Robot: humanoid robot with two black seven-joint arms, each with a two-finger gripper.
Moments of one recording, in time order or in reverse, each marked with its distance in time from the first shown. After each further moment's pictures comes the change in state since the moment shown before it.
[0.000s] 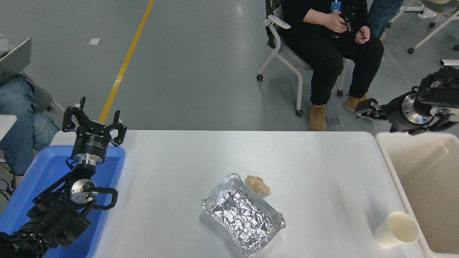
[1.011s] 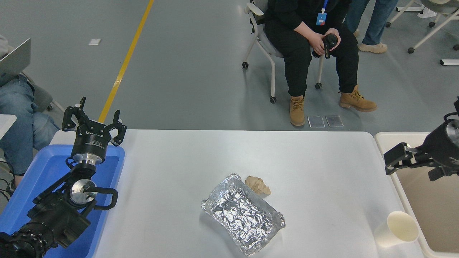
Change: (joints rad) left arm 0.000 -0.001 0.000 0.001 0.000 0.000 0.000; right arm 0.169 -0.248 -0.123 0.291 -0.317 0.217 -0.005
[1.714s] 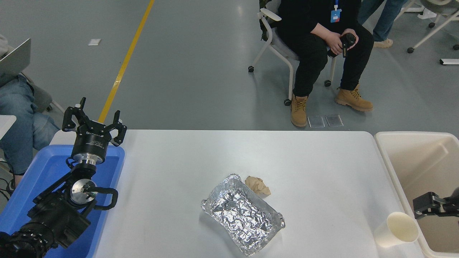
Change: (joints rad) left arm 0.000 -0.001 0.000 0.000 0.000 0.001 0.000; right arm -0.428 -0.174 0.221 -0.114 -0.118 -0.146 0.001
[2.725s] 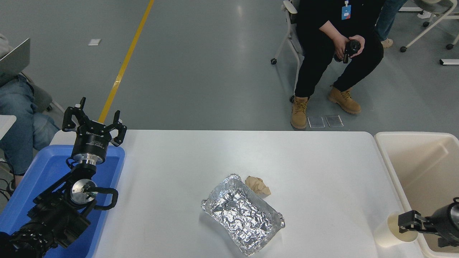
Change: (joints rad) left arm 0.000 0.000 0.000 0.000 0.000 0.000 0.000; right arm -0.442 0.094 0.318 -0.199 -0.005 -0.129 0.004
